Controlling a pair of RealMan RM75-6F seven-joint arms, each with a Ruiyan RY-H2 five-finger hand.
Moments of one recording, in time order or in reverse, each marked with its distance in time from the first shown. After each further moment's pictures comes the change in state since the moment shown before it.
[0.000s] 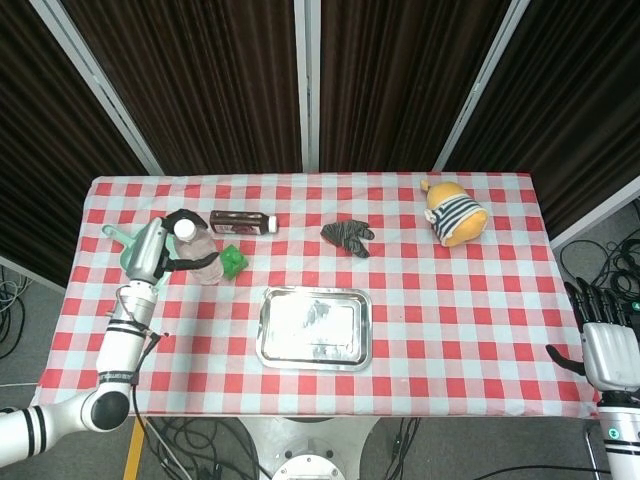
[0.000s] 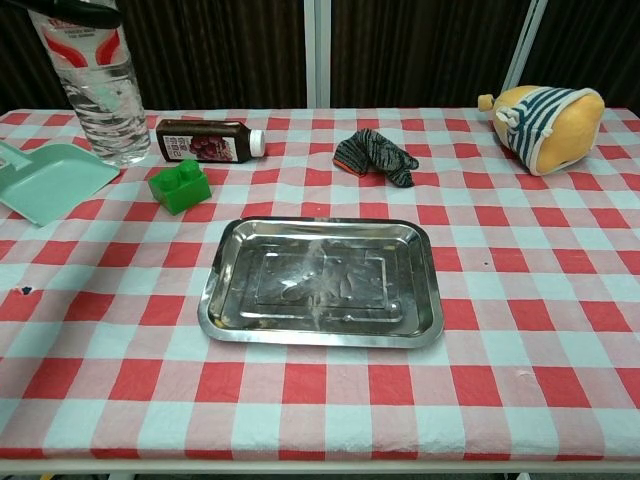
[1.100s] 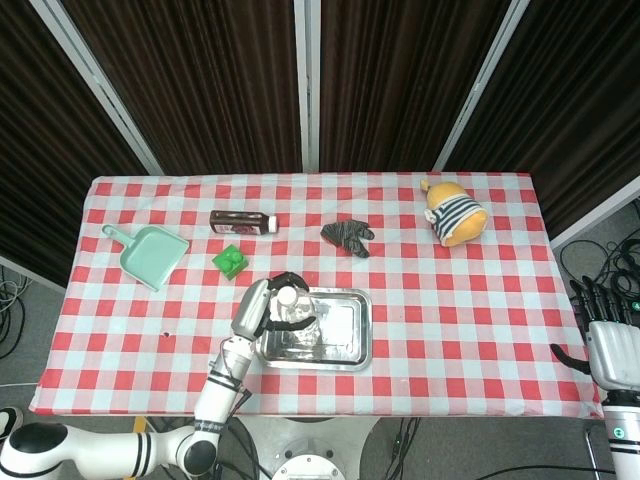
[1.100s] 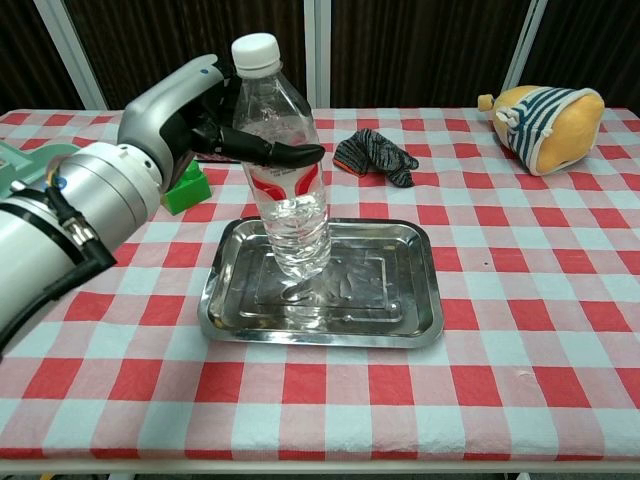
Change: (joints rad) left arm -0.049 -0.544 0.180 0.235 0.287 0.149 -0.032; right arm 0.000 0.018 0.008 -0.007 0.017 -0.008 0.009
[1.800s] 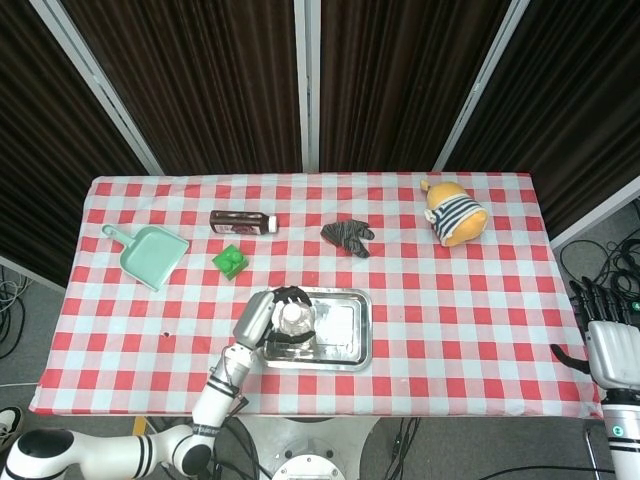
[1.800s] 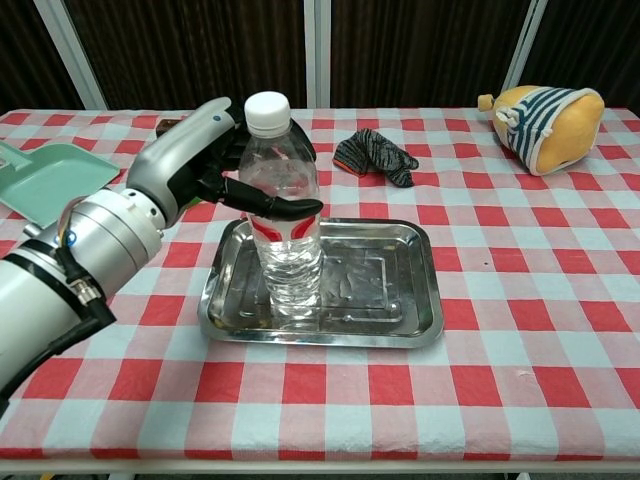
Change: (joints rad) left arm 0.030 -0.022 0.066 0.134 0.127 -0.046 -0.069; right arm 0.004 -0.008 -0.002 0.015 0.006 -0.015 0.007
